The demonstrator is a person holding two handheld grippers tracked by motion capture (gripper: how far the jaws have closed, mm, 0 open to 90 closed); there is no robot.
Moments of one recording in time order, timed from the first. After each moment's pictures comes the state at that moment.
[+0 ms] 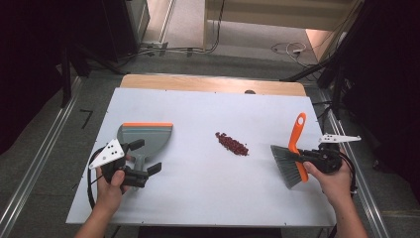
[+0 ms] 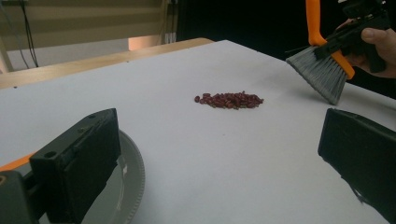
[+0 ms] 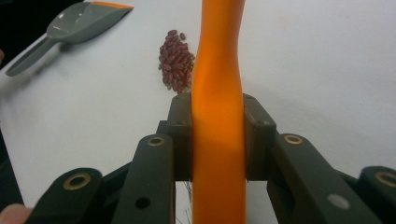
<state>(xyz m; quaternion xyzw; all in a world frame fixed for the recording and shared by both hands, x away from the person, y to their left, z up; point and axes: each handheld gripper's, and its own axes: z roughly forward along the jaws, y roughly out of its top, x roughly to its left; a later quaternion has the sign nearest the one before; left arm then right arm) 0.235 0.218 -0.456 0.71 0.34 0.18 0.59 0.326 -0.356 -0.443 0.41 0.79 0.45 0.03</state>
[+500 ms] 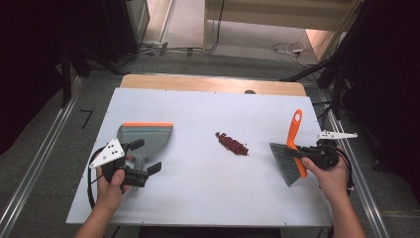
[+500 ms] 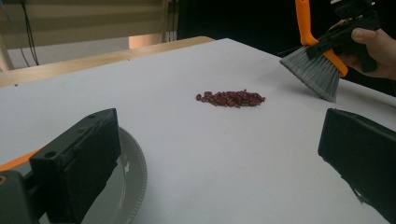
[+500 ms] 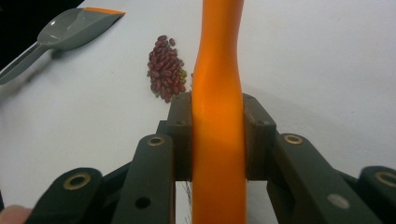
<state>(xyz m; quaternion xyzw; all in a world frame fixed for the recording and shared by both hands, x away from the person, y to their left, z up) 0.237 0.218 -0.457 0.72 0.34 0.18 0.58 0.341 -0.357 -0.452 0.41 0.79 0.46 0.03</state>
